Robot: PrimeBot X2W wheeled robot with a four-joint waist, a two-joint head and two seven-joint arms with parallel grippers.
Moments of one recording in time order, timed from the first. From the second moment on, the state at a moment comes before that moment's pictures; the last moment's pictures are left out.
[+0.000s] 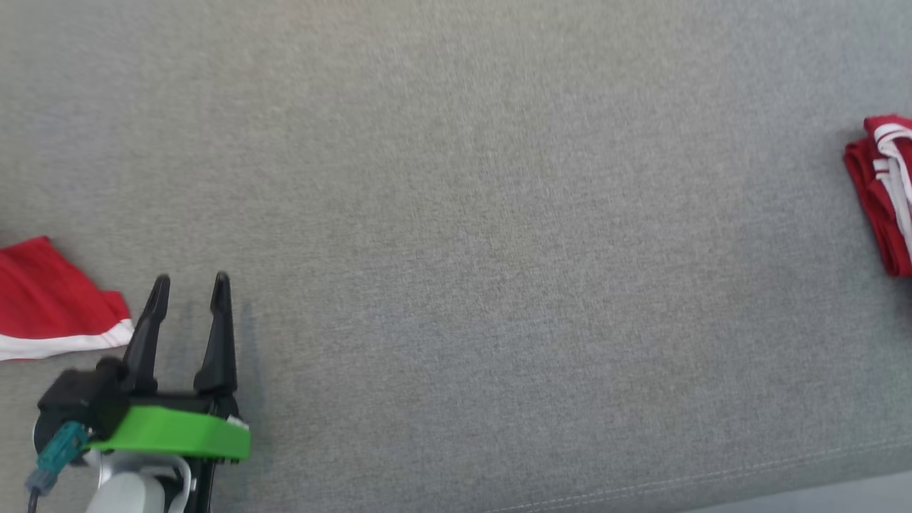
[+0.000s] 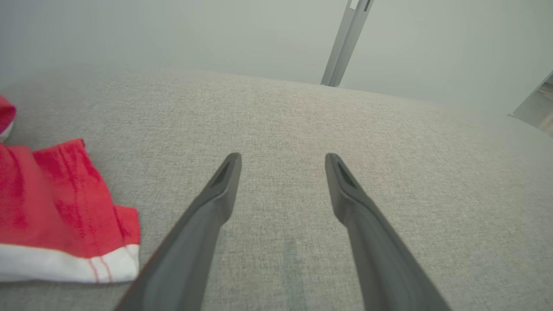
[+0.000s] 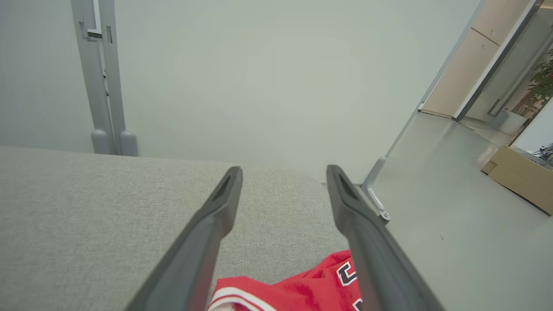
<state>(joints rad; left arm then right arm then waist) -0.12 0.25 -0.14 0.09 -0.46 -0.08 -0.25 -0.64 -0.51 -0.19 0.51 0.18 0.13 -0.20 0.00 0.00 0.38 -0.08</state>
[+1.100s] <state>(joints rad) 0.09 0.18 0.00 0.27 -0.40 -0.12 -0.26 0.00 -0.08 -0.12 0.31 0.04 0.13 -0.26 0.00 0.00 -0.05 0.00</state>
